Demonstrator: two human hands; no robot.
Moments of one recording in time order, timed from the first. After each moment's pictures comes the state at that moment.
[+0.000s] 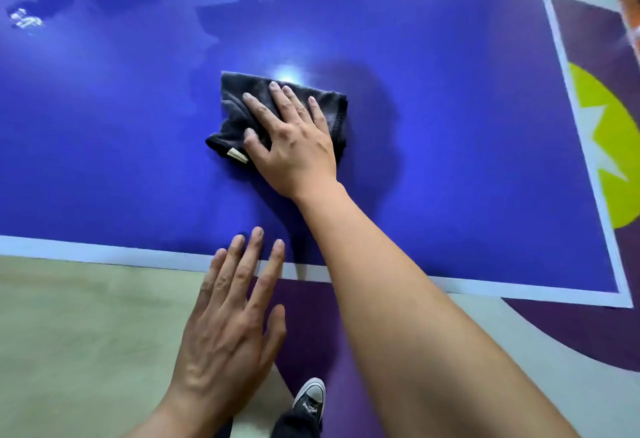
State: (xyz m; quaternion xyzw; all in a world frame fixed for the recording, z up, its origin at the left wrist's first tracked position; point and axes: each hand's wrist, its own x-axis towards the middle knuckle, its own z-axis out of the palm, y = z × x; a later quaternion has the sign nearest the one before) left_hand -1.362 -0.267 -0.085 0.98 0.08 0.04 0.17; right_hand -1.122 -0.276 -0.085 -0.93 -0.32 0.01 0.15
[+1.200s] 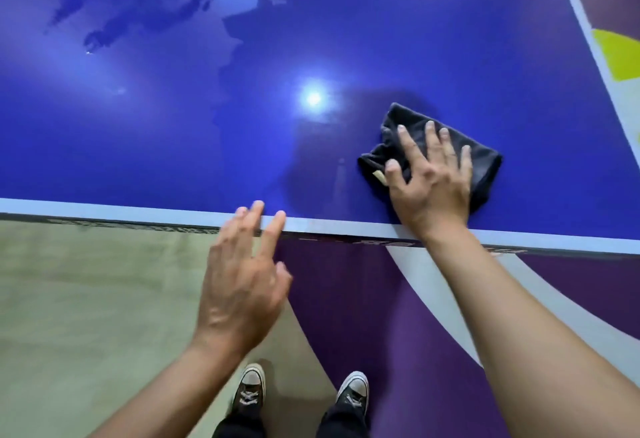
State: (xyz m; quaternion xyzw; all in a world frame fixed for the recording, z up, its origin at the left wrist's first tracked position) left_hand -1.380 -0.270 -0.075 0.98 0.14 0.04 0.11; right_hand -1.166 -0.461 -0.093 -0.98 -0.13 -0.05 0.12
